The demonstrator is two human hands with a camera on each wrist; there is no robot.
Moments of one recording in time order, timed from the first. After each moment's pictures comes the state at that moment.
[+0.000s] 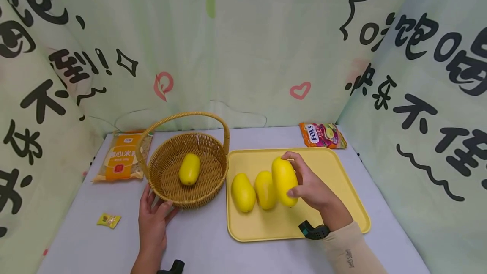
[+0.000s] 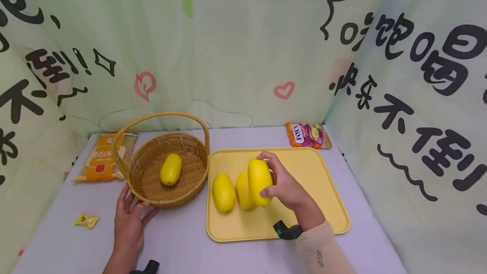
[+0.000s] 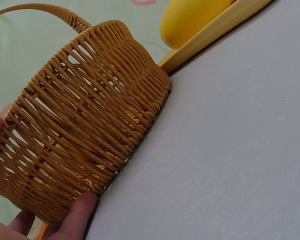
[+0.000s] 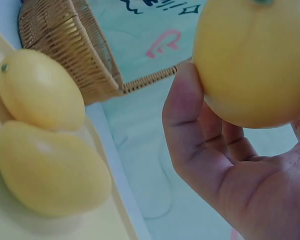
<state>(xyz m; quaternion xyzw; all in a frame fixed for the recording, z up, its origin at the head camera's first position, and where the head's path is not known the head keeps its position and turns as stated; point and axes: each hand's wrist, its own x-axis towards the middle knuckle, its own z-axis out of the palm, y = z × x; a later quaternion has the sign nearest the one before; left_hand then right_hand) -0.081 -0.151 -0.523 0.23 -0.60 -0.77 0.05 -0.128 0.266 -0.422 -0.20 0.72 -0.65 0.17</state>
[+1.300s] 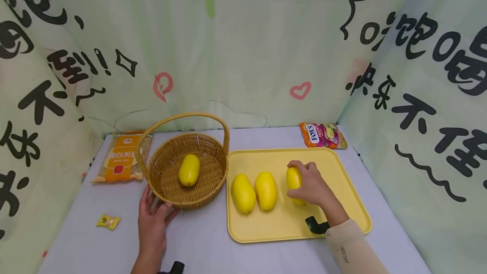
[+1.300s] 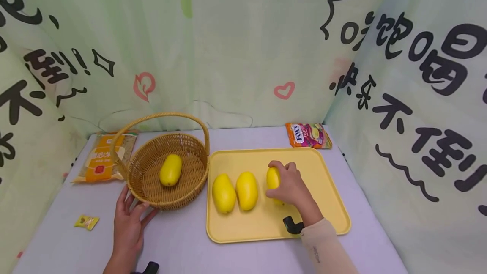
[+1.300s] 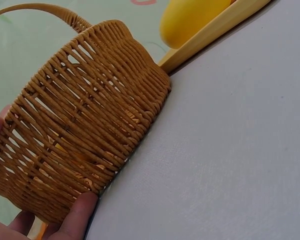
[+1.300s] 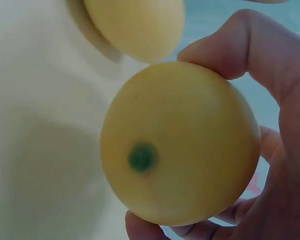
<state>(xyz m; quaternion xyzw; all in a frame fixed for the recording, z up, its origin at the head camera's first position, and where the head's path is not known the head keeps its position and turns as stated) -0.082 -0.150 -0.523 0.23 -0.60 -0.77 0.05 -0.144 0.282 -0.457 -0.03 0.96 -0.28 0.08</state>
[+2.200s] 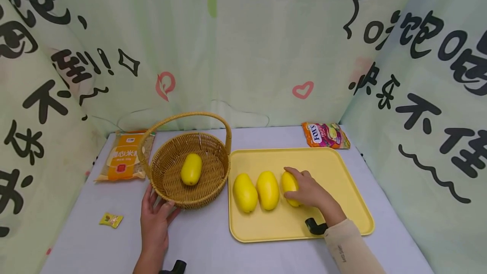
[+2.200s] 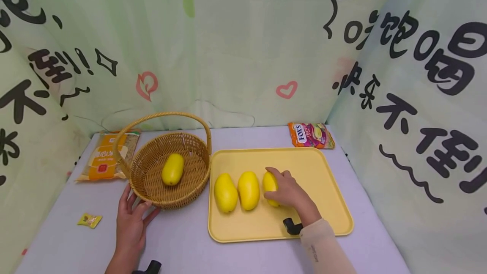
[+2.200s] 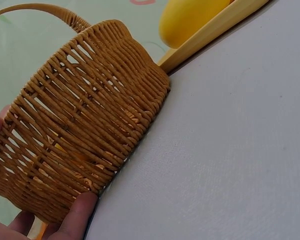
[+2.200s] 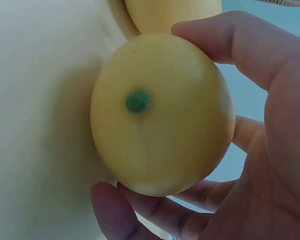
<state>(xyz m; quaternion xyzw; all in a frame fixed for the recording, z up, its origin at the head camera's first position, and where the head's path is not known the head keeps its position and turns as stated) -0.081 -0.153 -0.526 0.22 -0.60 -0.77 0.05 -0.151 0.278 -0.477 -0.04 0.95 -0.25 0.17</state>
